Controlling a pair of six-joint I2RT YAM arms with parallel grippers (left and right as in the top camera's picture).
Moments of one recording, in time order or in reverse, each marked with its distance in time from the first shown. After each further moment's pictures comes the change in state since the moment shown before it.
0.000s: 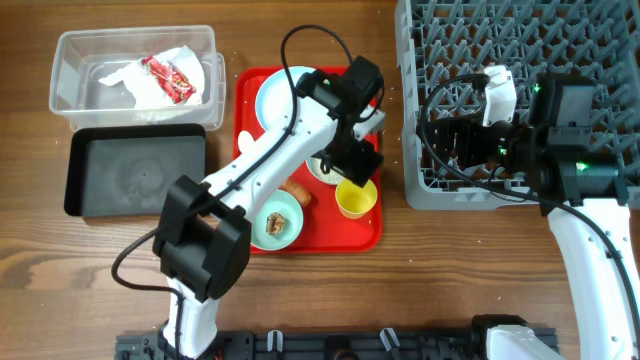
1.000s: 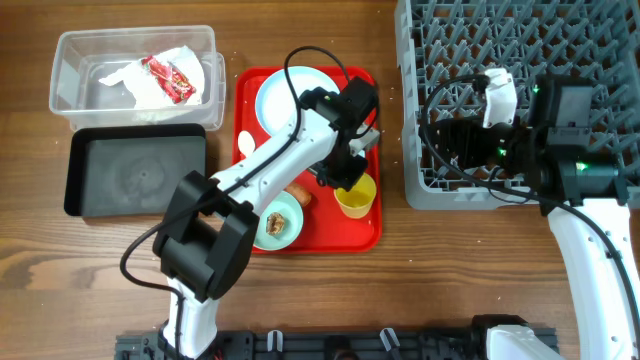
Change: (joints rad) left arm 0.005 0.000 -0.149 0.096 0.013 0.008; right arm -0.001 0.000 0.000 -0.014 0.014 0.035
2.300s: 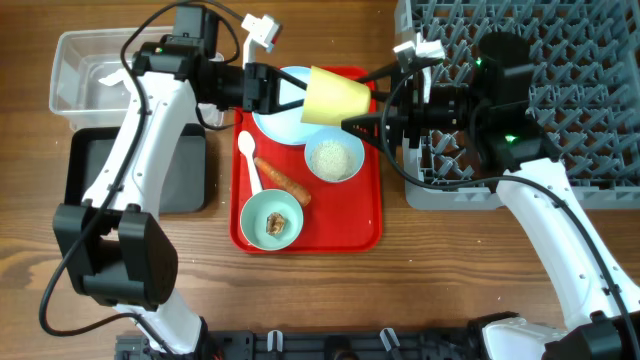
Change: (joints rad) left arm 0.515 -0.189 0.018 0.087 1.350 0.204; right arm 0.222 0.187 0.002 0.759 -0.696 0.151
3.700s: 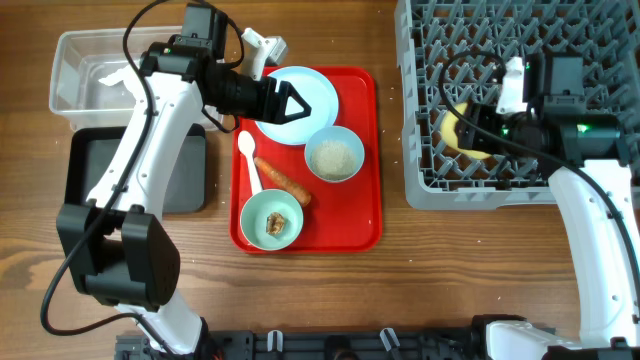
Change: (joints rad) left arm -0.023 0.000 0.000 0.007 -0.764 -0.084; right arm -0.211 -0.040 0.178 -1.011 1.120 0.011
